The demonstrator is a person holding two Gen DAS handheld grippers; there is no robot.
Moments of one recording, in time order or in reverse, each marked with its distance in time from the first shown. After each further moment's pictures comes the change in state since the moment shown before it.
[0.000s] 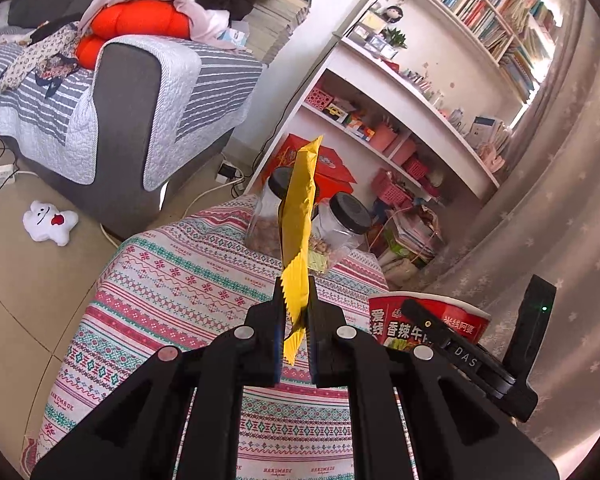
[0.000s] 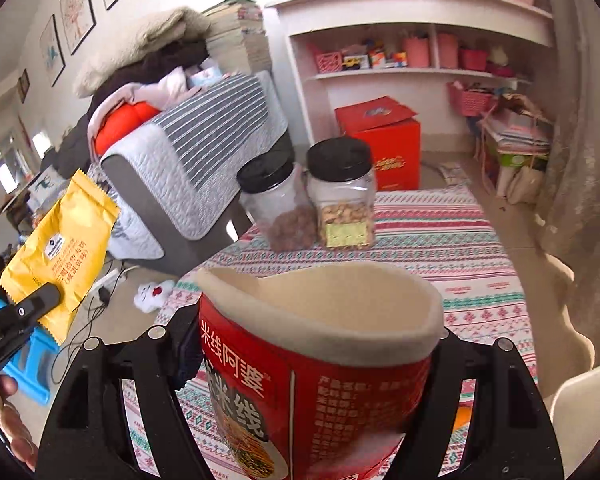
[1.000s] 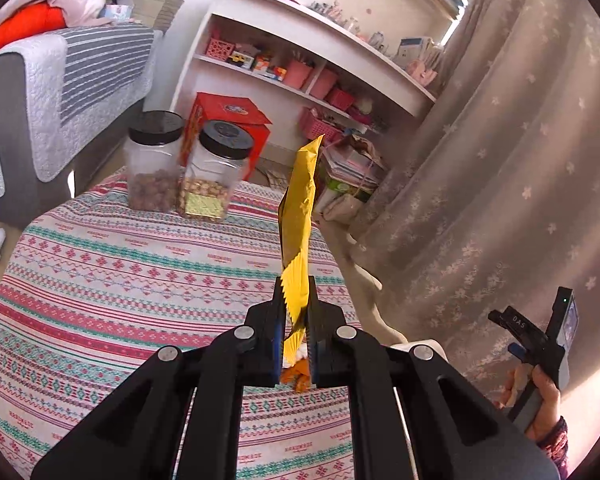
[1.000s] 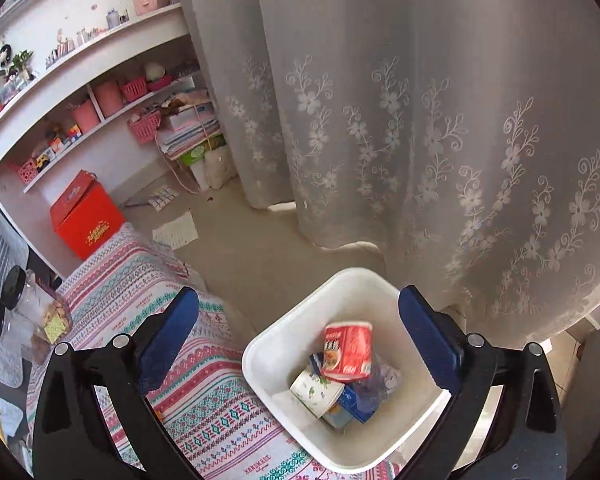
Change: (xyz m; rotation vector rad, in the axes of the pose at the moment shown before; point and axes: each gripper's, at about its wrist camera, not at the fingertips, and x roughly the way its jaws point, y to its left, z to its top) left arm 0.073 -0.134 -0.072 0.216 0.176 -0.170; right arm -0.163 -0.267 -0.077 0.596 -0.114 -0.770
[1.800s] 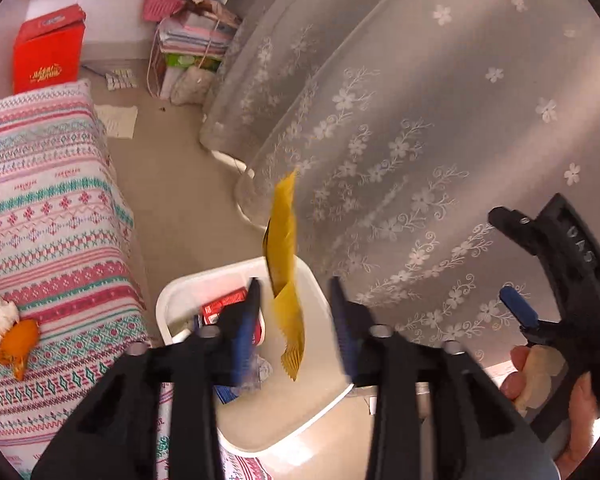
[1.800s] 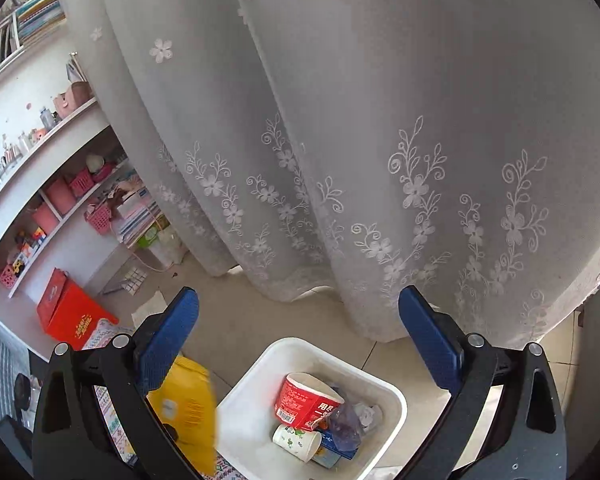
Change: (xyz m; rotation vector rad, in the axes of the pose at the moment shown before) left arm 0.197 -0.258 -0.089 0.153 0.423 -0.278; right arm -0.009 -0.104 0.042 0.256 -0.090 -0.077
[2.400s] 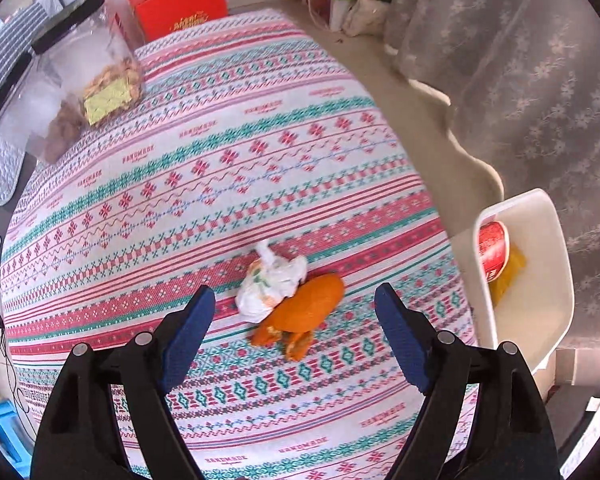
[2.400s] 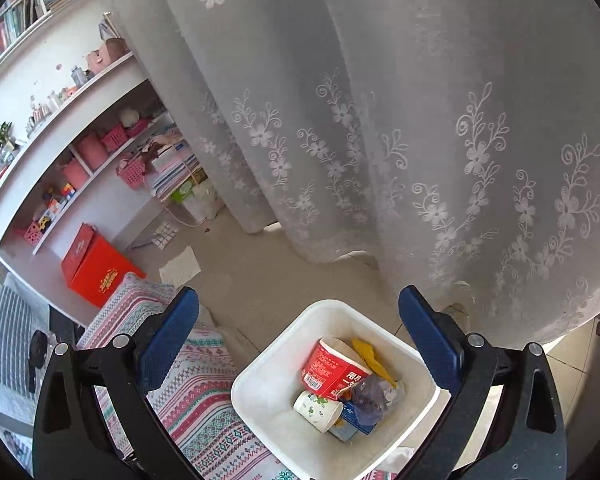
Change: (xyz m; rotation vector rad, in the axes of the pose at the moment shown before) left arm -0.033 0.193 -0.007 -0.008 0.270 0.589; right arm 0.014 0.037 -0.020 -0.111 0.153 0.132
